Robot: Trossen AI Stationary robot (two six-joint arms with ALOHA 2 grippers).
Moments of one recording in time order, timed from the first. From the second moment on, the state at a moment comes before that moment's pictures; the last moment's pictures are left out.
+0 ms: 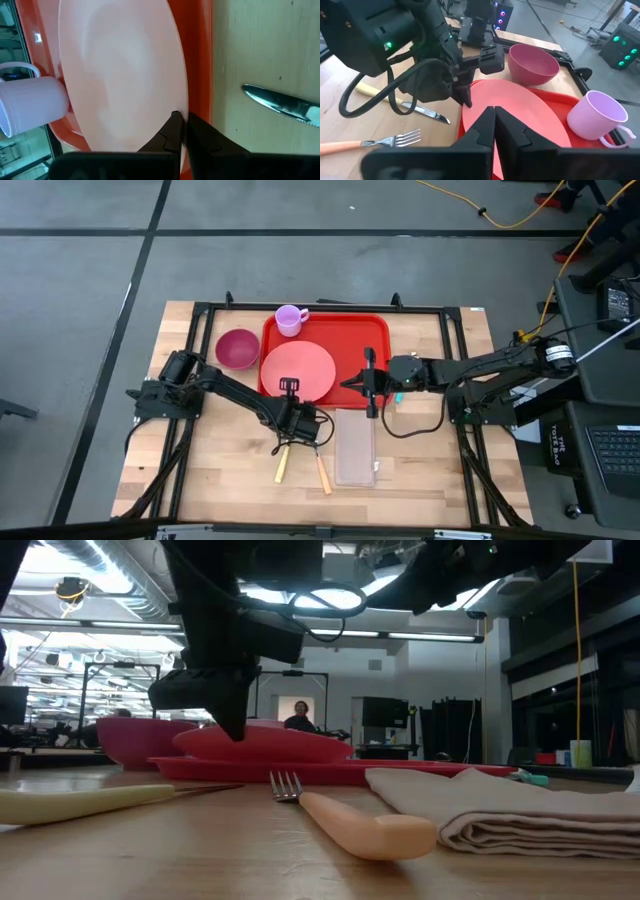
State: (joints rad) left arm -0.28 1.95 1.34 -0.99 -0.59 -0.25; right arm 0.07 1.29 0.74 0.20 0.11 -0.19
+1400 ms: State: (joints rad) left arm -0.39 1.76 1.45 -1.29 -0.63 -0.45; right arm 0.07 1.29 0.74 0.16 0.11 -0.19
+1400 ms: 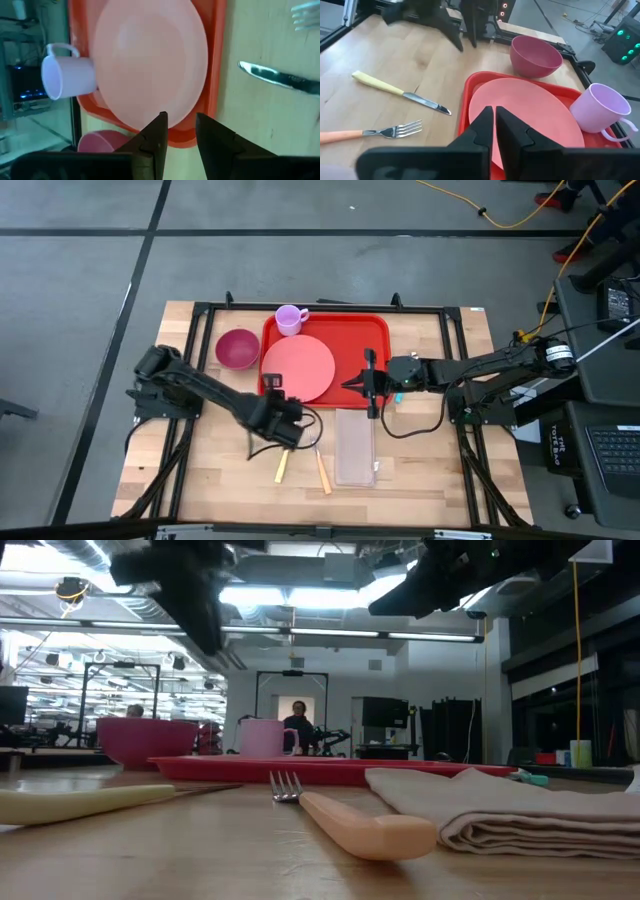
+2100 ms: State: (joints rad) left arm -0.42 1.30 1.00 -1.07 -0.55 -0.64; right arm 0.07 1.29 0.74 0.20 0.09 -0.22
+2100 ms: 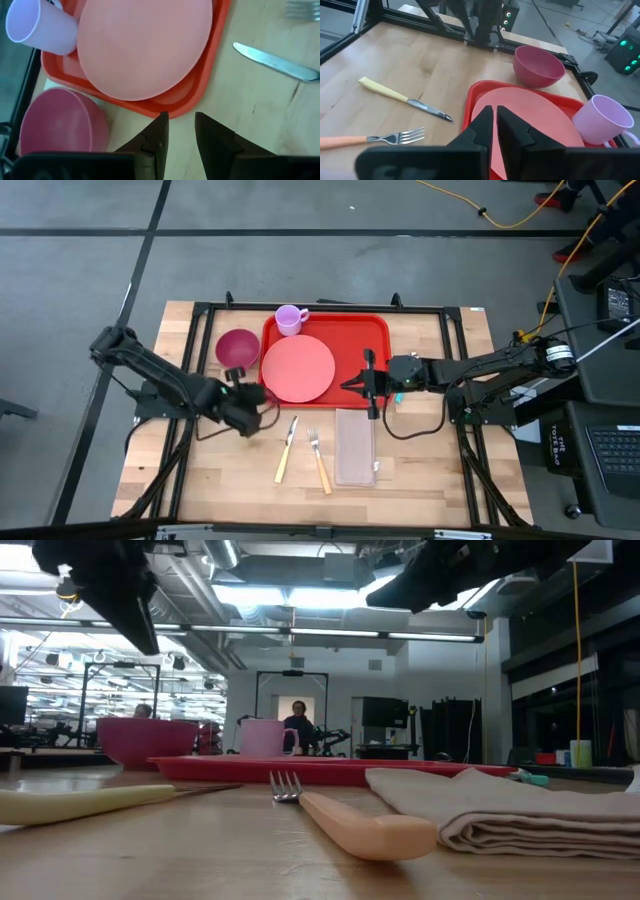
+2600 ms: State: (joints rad) left arm -0.05 1.15 0.92 -1.07 -0.34 -0.48; right arm 0.04 1.29 0.74 0.20 0.09 -0.19
